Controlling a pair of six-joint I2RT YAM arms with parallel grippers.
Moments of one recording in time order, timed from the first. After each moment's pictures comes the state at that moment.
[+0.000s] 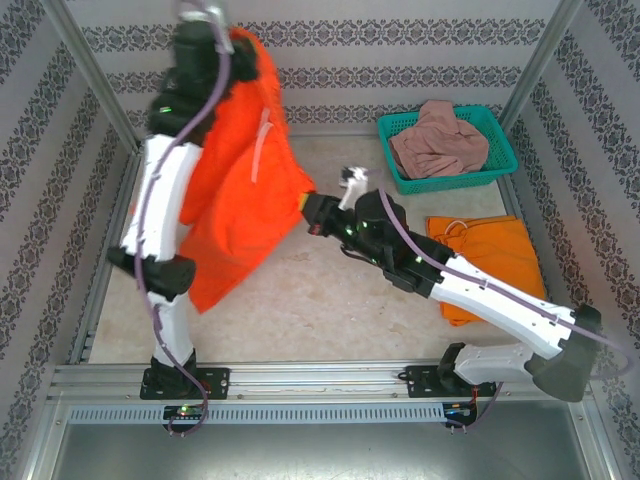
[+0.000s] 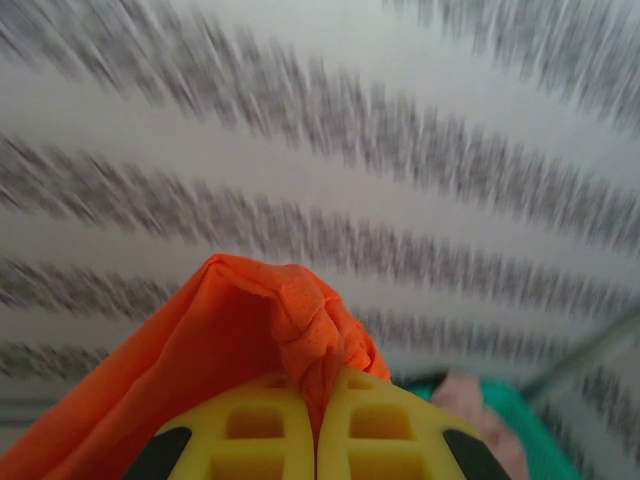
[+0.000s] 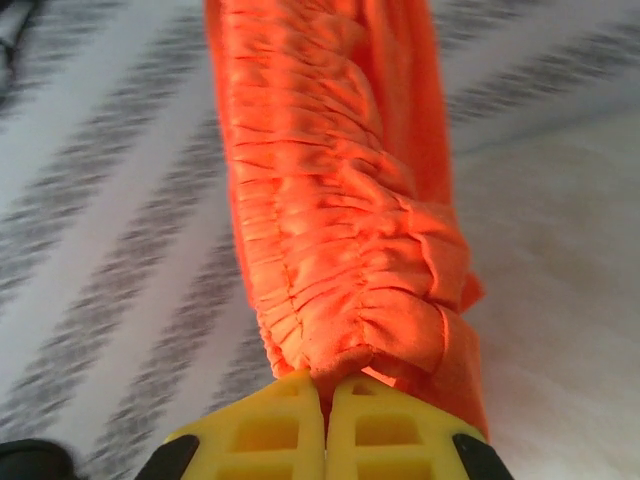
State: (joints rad) left arm -0.30 2.04 2.59 -0.74 -0.04 -0.41; right arm 0.92 1.20 1.08 -0.11 0.17 0.91
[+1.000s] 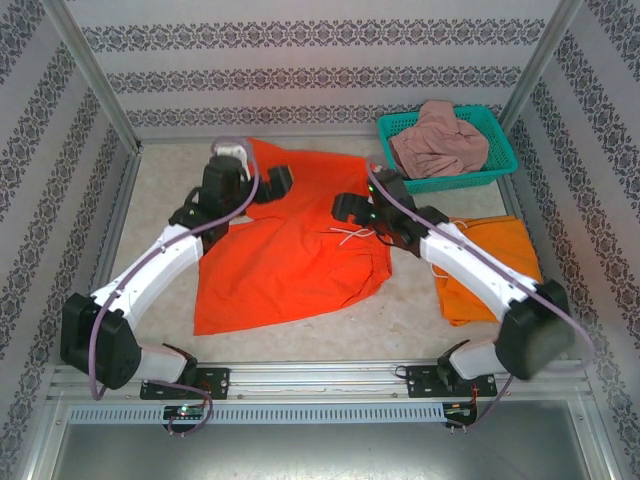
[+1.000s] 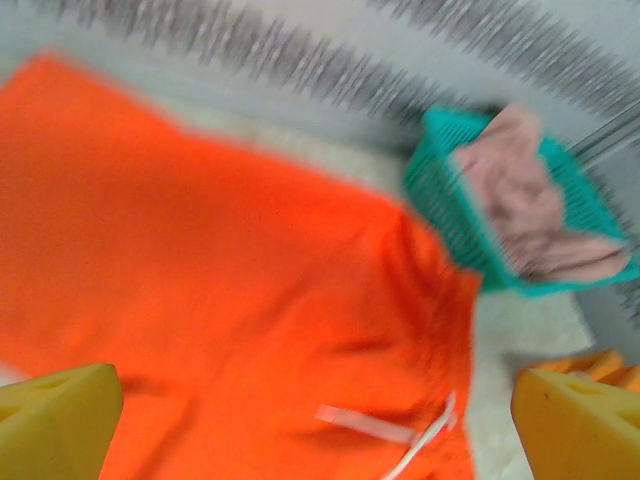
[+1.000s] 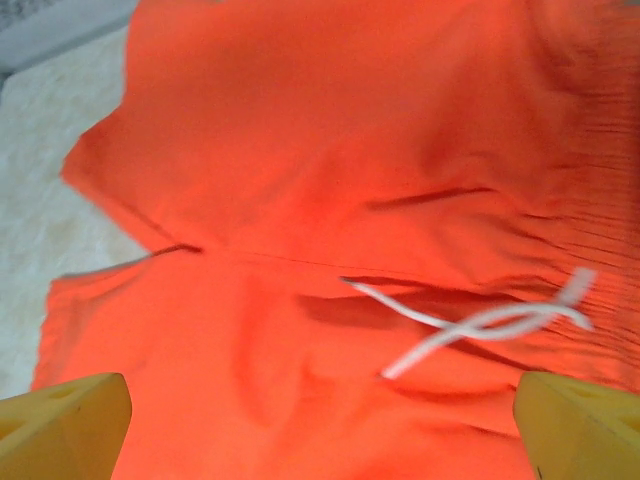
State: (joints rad) left arm -0.38 1.35 1.04 -0.18 0.02 -0.58; right arm 0.54 1.47 1.16 -0.43 -0.02 0.65
